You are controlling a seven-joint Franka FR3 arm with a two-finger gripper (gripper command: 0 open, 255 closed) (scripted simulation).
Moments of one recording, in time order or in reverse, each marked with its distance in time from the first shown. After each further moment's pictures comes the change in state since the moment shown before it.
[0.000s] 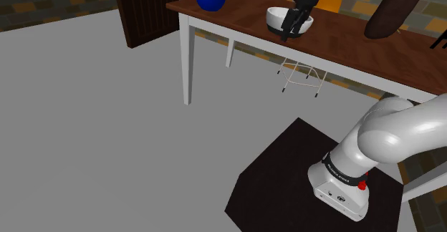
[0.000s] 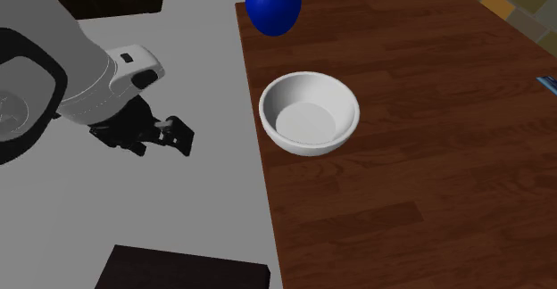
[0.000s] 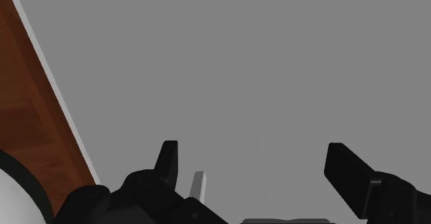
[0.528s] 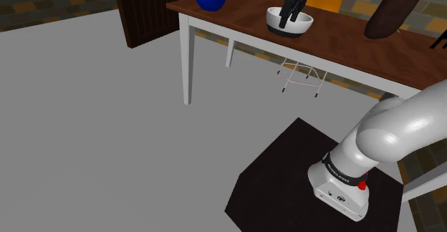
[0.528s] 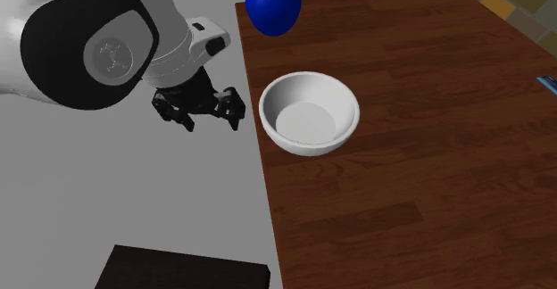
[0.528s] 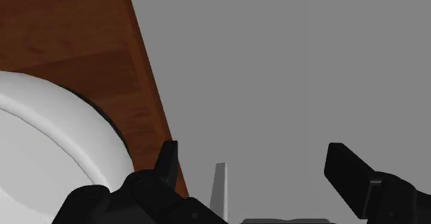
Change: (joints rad) arm -0.039 0.226 -0.110 0.214 -0.035 0.023 -0.141
